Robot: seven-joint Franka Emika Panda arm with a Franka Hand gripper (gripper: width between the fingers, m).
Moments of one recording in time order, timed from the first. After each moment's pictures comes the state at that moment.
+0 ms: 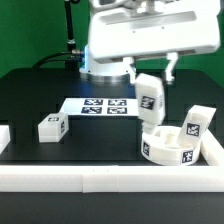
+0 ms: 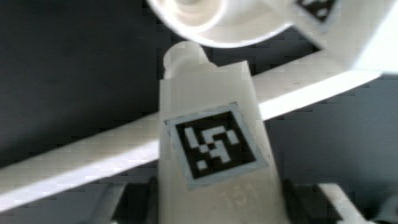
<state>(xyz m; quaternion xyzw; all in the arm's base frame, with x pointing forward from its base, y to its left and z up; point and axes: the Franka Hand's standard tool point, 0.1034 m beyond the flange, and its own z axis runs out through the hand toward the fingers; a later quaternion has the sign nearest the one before) 0.581 0.054 0.124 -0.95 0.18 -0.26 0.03</state>
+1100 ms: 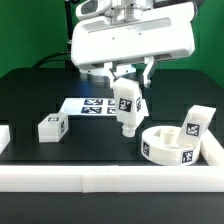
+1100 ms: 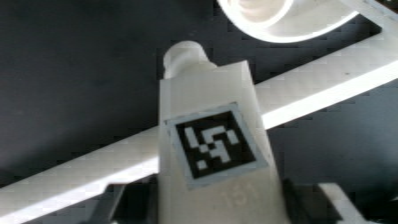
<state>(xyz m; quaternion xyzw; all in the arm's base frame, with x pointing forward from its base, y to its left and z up) 0.565 0.013 0.116 -0.94 0.20 -0.28 0.04</state>
